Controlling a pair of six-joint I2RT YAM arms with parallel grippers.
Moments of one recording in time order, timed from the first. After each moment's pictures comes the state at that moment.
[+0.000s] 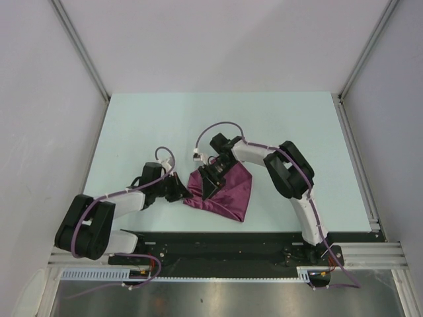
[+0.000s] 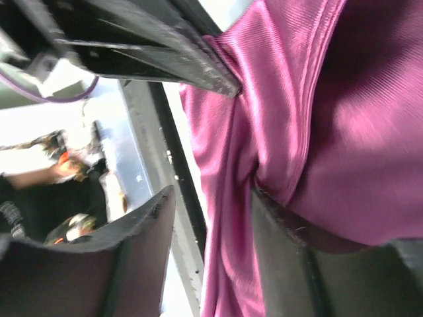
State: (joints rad) left arm -0.29 1.32 0.35 0.16 0.53 -0.63; right arm 0.72 2.25 1.58 -0.73 -1.03 -0.05
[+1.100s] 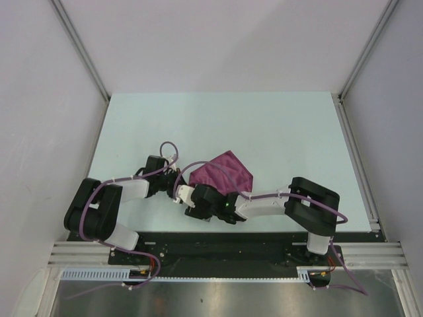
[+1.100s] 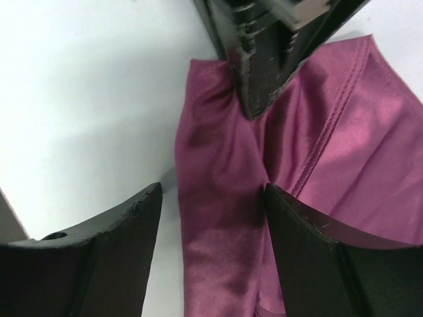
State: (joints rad) left arm -0.27 1.49 0.49 0.04 0.59 -0.59; right arm 1.24 1.80 1.00 0.02 0.23 -0.22
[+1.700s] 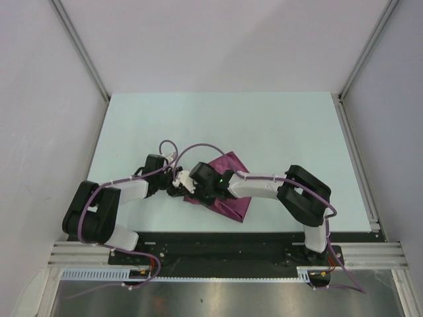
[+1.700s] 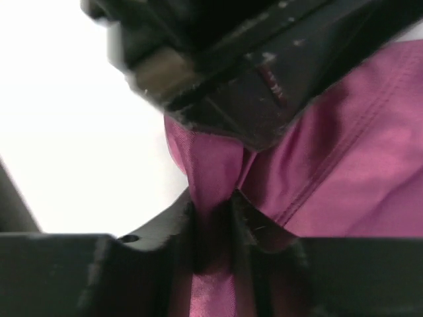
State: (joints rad) left arm -0.26 1.48 0.50 0.04 0.59 -0.58; right arm 1.10 1.91 1.22 -0.26 -0.06 -0.20
